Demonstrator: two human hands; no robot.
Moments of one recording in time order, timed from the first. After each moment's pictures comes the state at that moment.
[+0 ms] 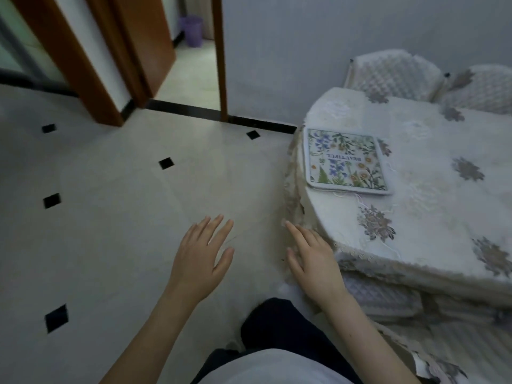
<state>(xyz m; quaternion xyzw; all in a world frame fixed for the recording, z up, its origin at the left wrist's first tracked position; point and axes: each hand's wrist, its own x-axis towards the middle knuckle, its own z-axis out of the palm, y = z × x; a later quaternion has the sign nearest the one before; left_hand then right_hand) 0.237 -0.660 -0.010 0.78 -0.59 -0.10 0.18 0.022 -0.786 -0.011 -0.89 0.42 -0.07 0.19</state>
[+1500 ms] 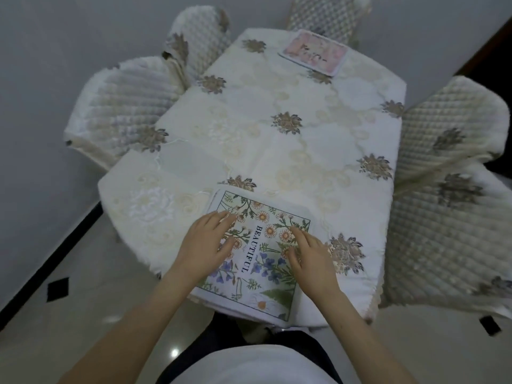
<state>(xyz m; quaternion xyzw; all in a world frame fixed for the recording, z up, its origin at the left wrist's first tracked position) 0.238 -1.356 -0.051 0.22 -0.95 -0.21 0.03 0.084 -1.149 -0.058 -0.39 0.90 -0.16 0.14</state>
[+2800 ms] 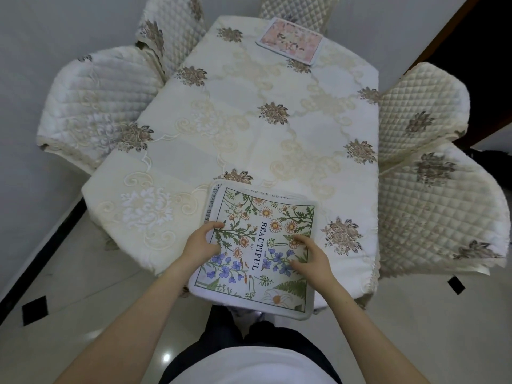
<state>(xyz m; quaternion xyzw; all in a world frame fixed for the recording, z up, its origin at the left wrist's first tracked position) 0.251 -1.391 -0.097 0.39 -0.73 -0.56 -0.05 0.118 -1.147 -0.083 -0.12 0.85 -0.41 0.32</state>
